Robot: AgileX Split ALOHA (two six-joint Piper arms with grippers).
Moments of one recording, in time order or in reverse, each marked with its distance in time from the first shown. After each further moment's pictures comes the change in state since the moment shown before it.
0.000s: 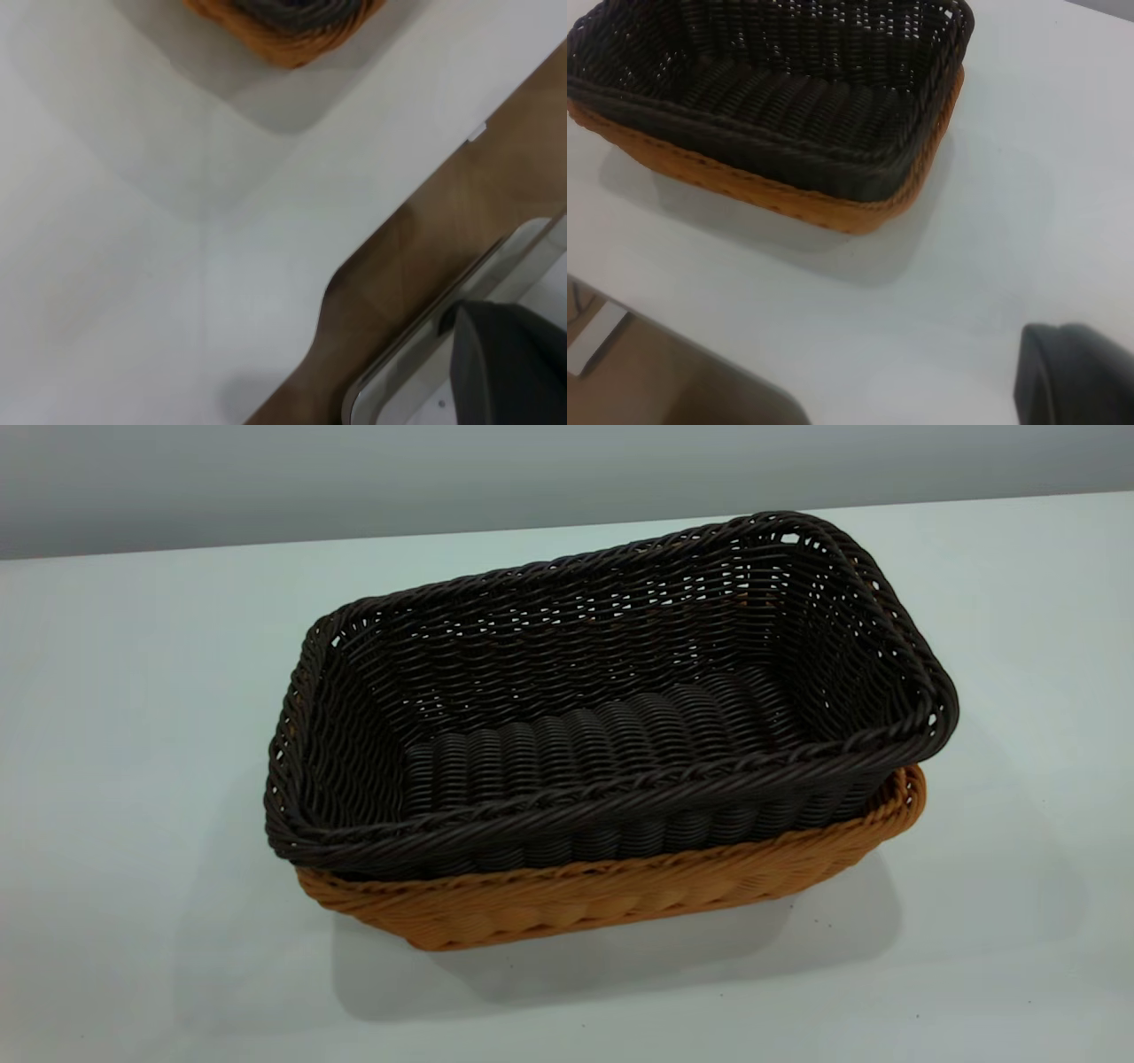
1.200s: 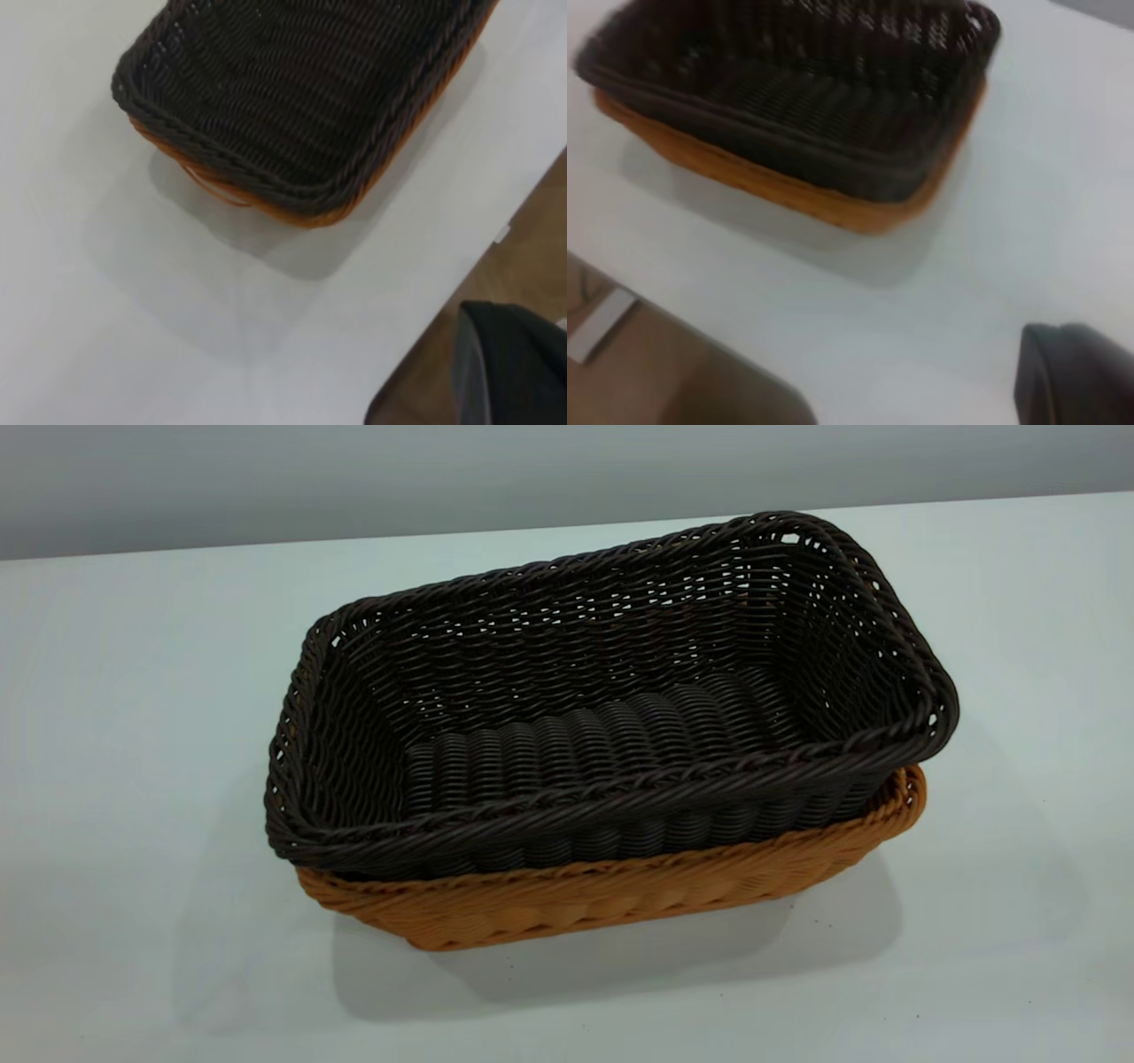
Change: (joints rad) left arm 0.000 0.036 -0.144 0.011 -0.067 0.120; right arm 0.000 -0.002 0.003 0.021 0.004 -0.037
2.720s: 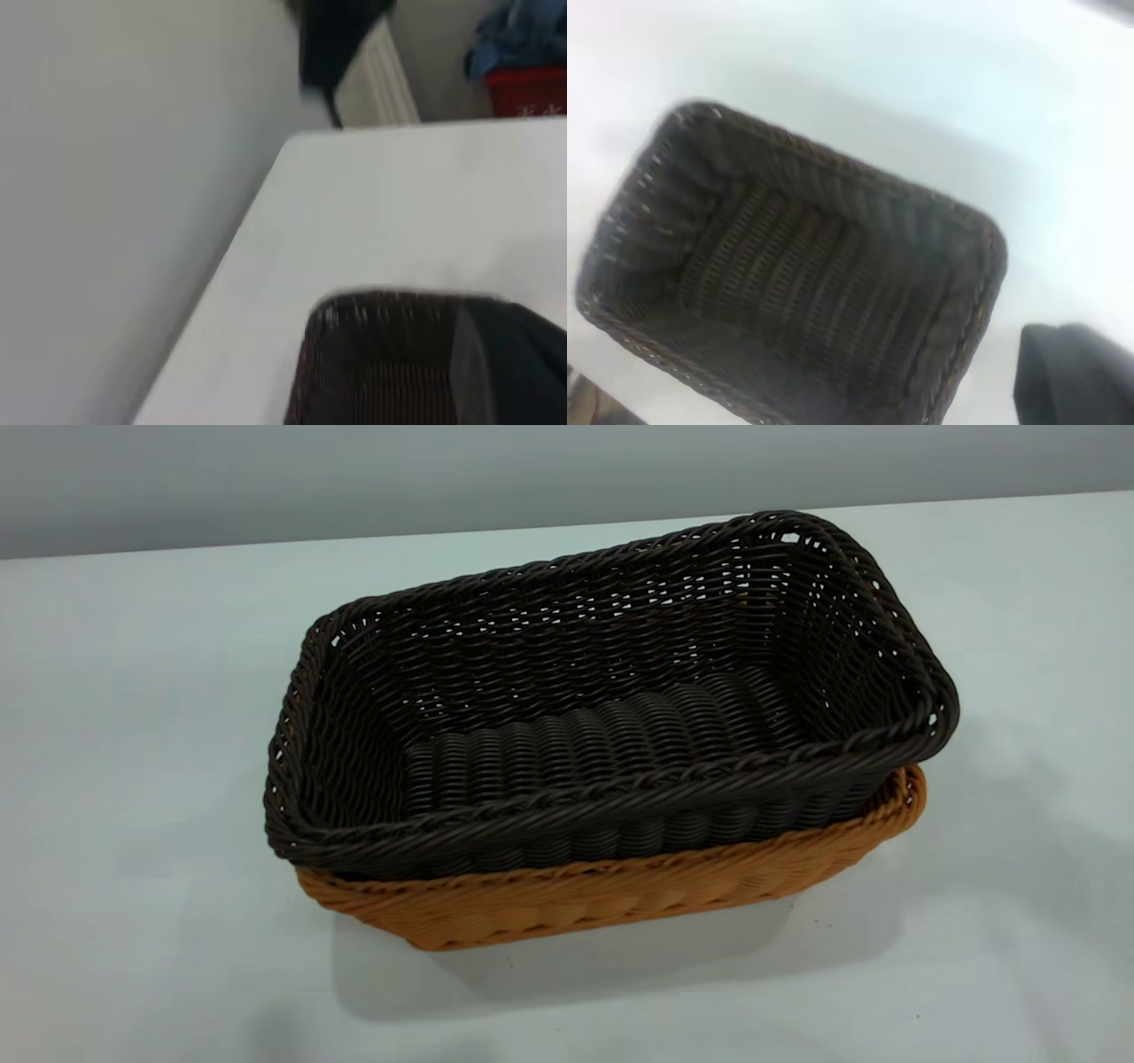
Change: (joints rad) left arm 0.000 0.521 -0.467 -0.353 -0.399 0.702; right arm 0.000 1.328 -1.168 0.081 0.161 0.001
